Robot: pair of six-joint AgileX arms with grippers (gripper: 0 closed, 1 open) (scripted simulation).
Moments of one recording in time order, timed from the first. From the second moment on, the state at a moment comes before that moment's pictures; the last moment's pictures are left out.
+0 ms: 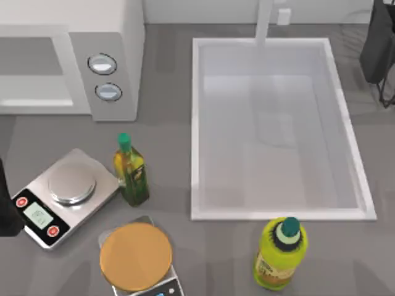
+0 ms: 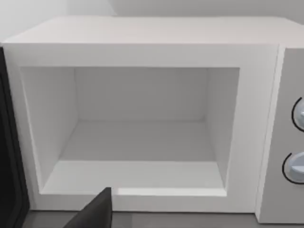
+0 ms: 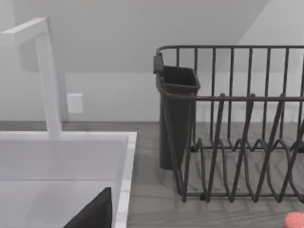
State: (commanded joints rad) left arm 0.00 0.00 0.00 0.00 0.00 0.00; right arm 0.00 0.00 0.00 0.00 0.00 0.00
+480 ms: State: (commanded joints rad) left arm 0.05 0.22 0.19 -0.14 0.00 0.18; right arm 0.00 0.00 0.00 0.00 0.00 0.00
